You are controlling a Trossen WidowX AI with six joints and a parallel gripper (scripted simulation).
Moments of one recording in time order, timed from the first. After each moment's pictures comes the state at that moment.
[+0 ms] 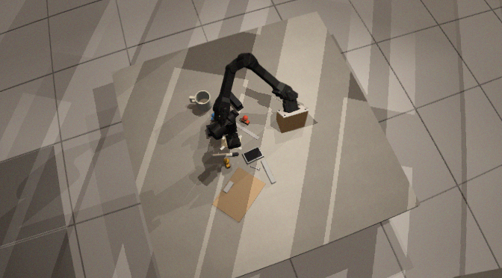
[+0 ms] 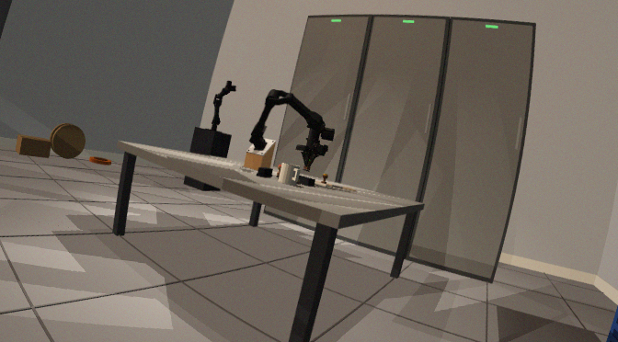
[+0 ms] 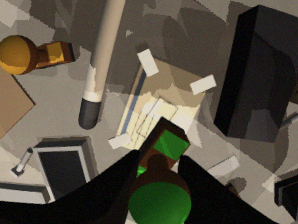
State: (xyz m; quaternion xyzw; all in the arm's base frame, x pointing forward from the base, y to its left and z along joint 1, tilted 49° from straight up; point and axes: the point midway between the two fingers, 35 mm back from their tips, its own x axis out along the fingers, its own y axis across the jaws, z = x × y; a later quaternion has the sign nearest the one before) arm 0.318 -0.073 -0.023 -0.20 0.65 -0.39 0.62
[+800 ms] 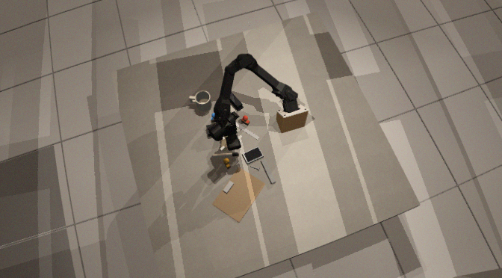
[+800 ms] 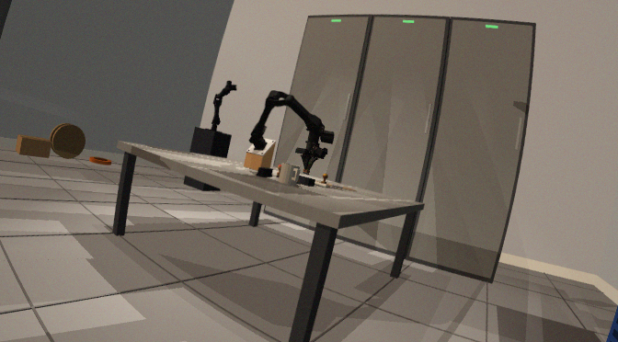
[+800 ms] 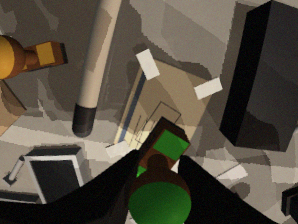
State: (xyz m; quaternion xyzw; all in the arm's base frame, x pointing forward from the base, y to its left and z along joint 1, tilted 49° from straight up) arm 0.317 -0.085 -0.034 -0.20 0.65 -0.39 0.62
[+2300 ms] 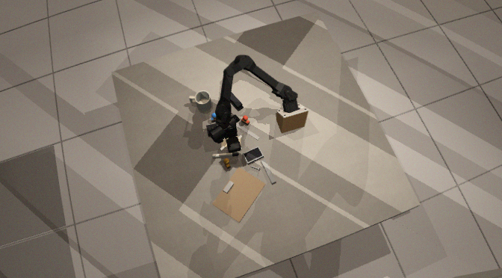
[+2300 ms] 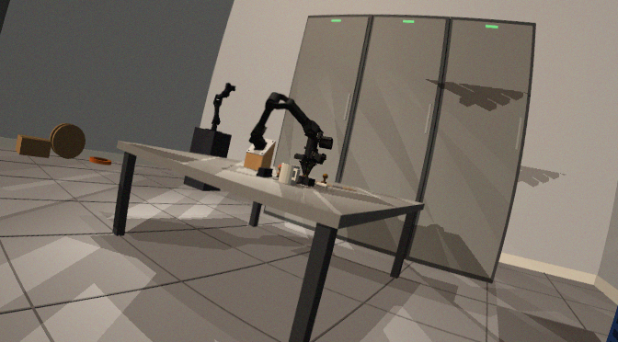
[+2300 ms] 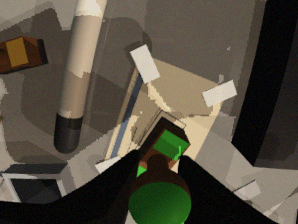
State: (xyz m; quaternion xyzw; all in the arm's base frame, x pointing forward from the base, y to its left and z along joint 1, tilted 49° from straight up) arm 0.311 -0.107 -0.053 -0.20 0.65 -0.39 0.62
